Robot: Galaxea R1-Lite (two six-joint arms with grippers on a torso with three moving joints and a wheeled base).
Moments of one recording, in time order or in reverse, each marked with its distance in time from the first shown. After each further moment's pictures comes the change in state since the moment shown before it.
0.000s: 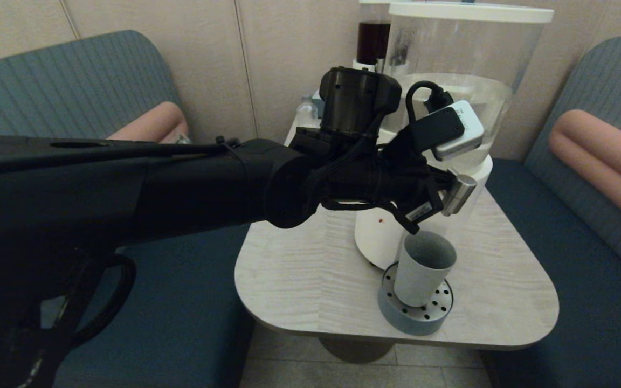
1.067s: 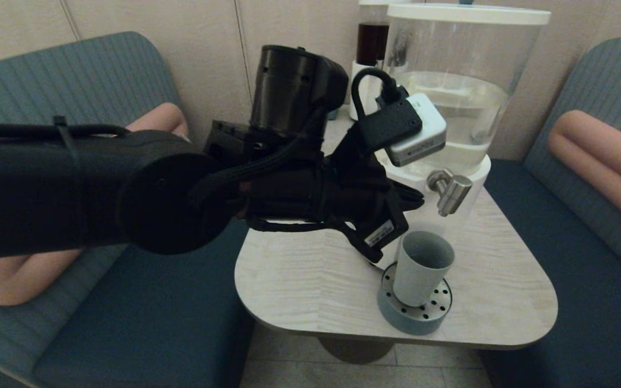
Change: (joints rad) left arm 0.011 -0.296 0.380 0.007 0.029 -0.120; right arm 0.000 0.000 0.000 0.000 0.000 0.000
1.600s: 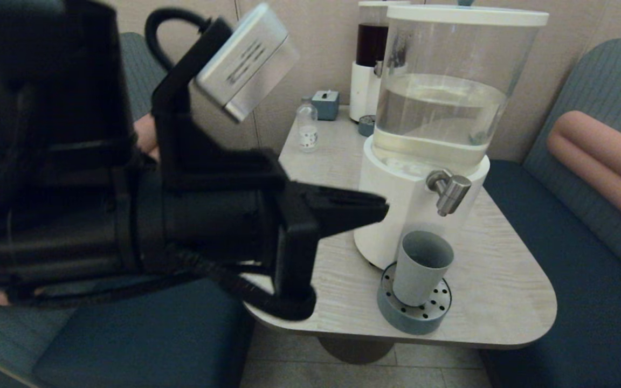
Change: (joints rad) left arm -0.013 -0.417 0.474 -0.212 -0.078 -0.511; right arm 0.000 0.000 0.000 0.000 0.000 0.000
